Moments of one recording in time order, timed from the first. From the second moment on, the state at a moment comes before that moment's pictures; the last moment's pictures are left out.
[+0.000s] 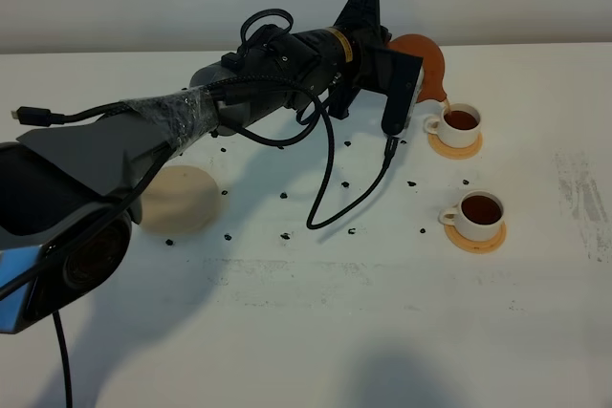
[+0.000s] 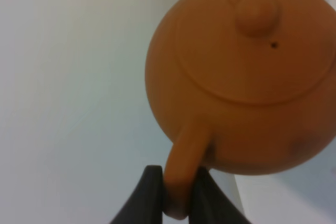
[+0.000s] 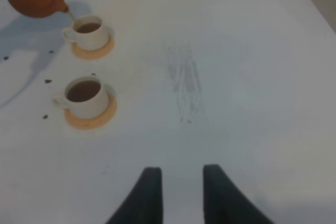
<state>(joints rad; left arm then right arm) -0.61 2.42 -1.98 0.22 0.05 1.30 -0.10 -0.01 -0.49 0.11 1.07 -0.06</state>
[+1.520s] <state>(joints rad) -0.62 2.42 -1.98 0.16 0.06 1.25 -0.10 -0.01 -0.49 0.11 1.07 -0.06</state>
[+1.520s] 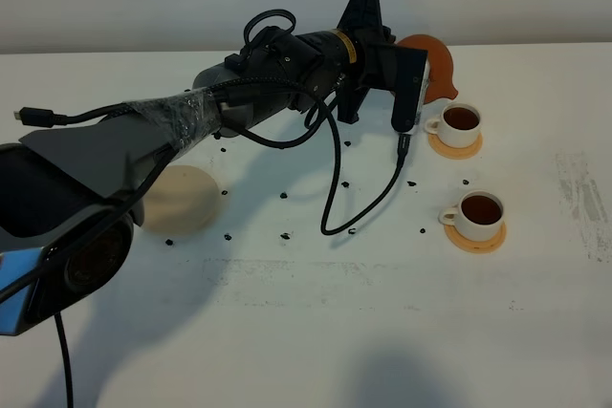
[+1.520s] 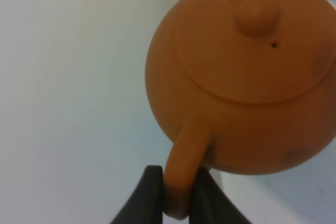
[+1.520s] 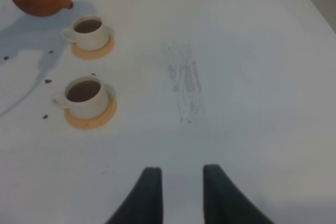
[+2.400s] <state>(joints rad) -0.59 2.34 -1.98 -0.11 0.30 1.04 -0.10 -0.01 -0.49 0.11 1.07 -0.06</state>
